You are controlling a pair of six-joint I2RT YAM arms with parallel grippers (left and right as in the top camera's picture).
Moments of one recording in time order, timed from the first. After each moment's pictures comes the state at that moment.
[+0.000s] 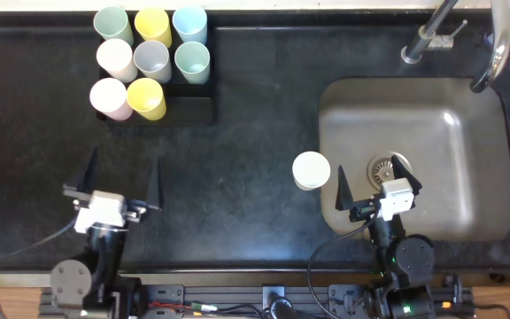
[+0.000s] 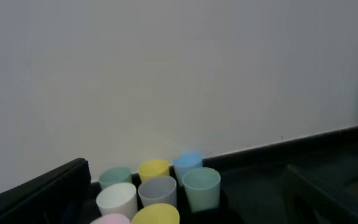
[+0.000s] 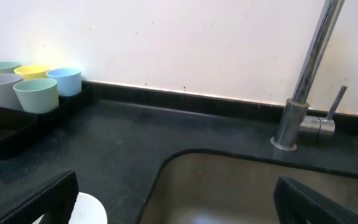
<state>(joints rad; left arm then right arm) -0.06 0.07 0.14 0.21 0.16 0.11 0.18 0.02 0.02 -0.02 -0.02 -0.03</state>
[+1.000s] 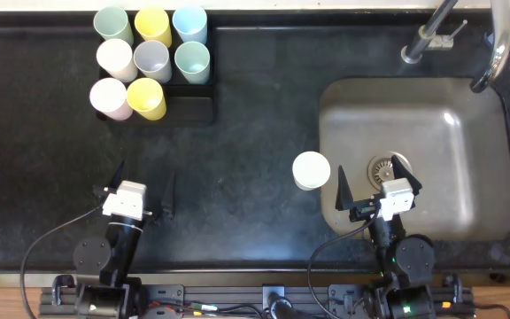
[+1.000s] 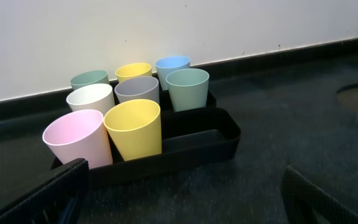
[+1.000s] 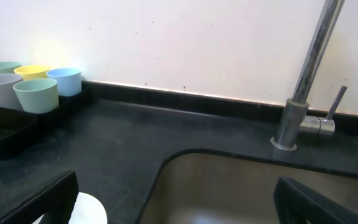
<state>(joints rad) -0.06 0.02 0.01 -0.06 0.16 0.11 0.18 0.02 0.02 -0.02 -0.03 -0.03</state>
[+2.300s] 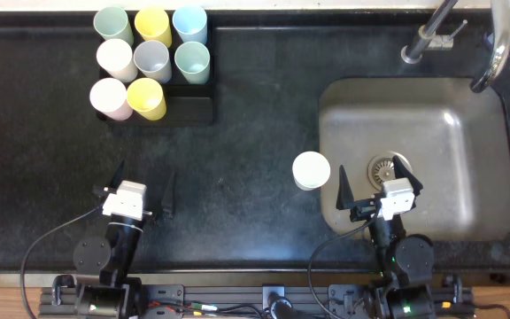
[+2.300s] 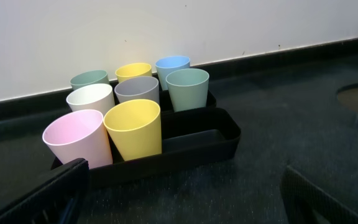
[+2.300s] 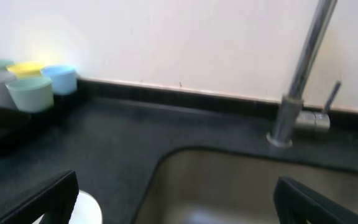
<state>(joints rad) -0.06 0.02 0.01 -0.06 0.16 0.11 0.18 0.02 0.02 -0.04 0.00 -0.03</state>
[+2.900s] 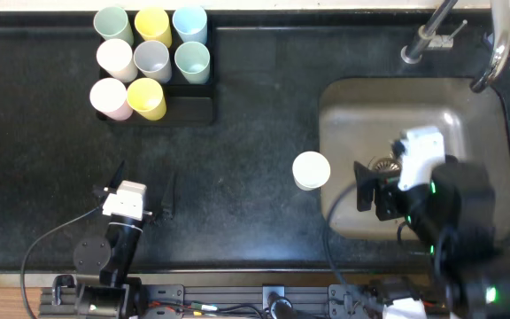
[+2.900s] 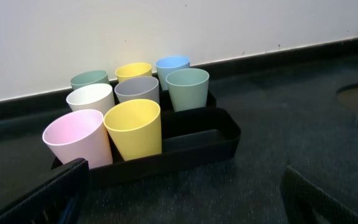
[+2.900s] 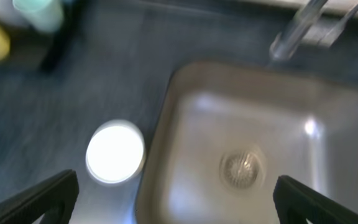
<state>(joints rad) -0.06 0.02 0.01 -0.06 0.16 0.11 0.18 0.84 1.18 -1.14 -0.05 -0.02</state>
